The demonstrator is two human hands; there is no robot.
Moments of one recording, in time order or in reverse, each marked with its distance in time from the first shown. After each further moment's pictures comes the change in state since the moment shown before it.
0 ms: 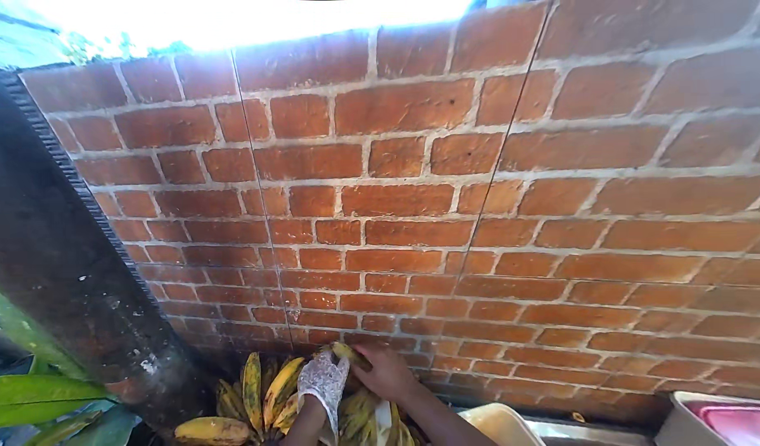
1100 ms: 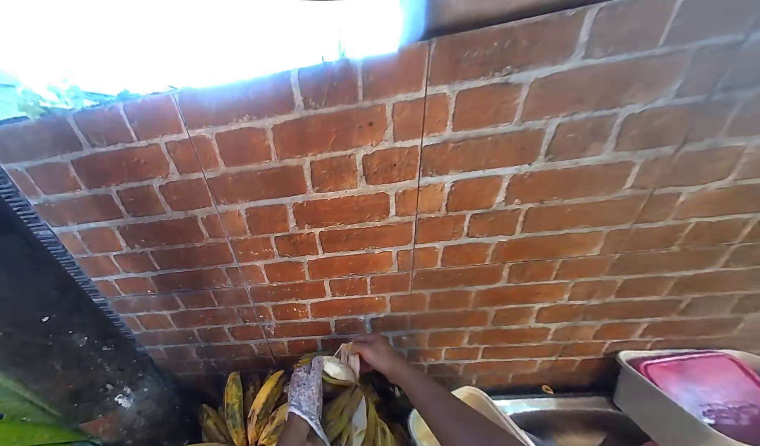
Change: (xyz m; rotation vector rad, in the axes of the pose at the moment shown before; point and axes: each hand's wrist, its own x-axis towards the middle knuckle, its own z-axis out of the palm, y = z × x) left_hand -0.013 0.001 0.025 -0.562 0.153 0.084; right_hand -0.007 0.032 -0.038 0.905 -0.042 0.326
